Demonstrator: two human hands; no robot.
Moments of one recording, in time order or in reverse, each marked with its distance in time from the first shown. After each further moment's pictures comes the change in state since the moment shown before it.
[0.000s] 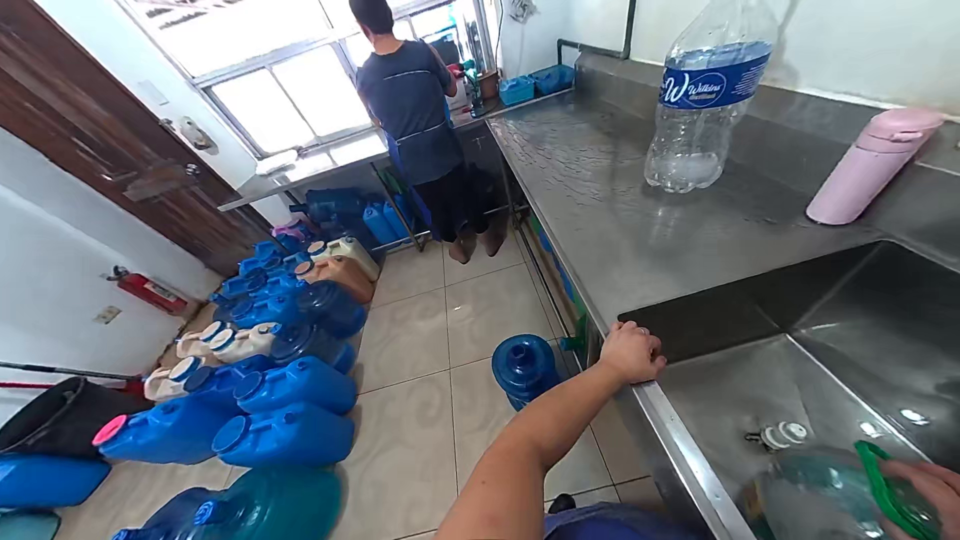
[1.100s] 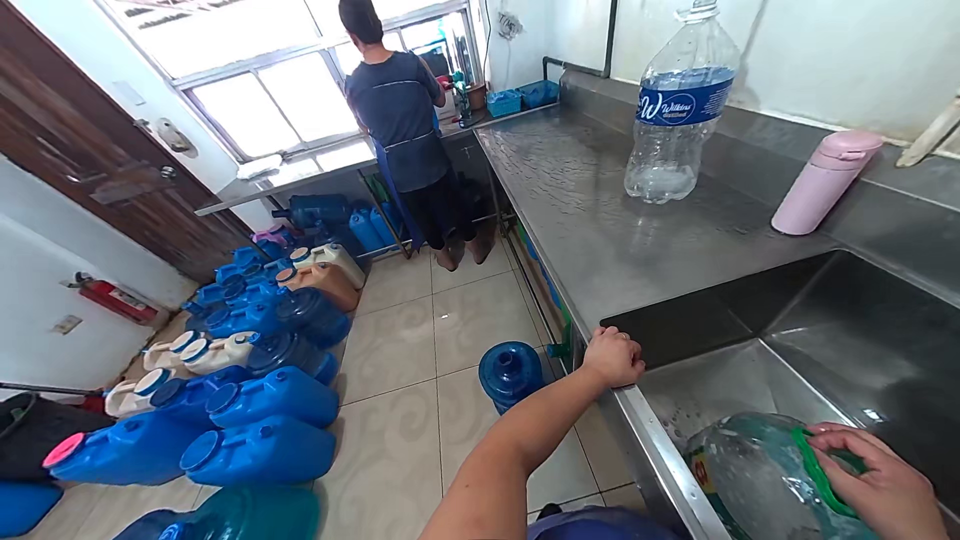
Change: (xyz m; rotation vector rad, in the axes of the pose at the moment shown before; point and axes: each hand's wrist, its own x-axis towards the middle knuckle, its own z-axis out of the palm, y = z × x) left_hand -0.002 0.003 -0.001 0.037 -0.024 -0.014; right_hand 0.033 0.005 0.037 0.347 0.379 -0.231
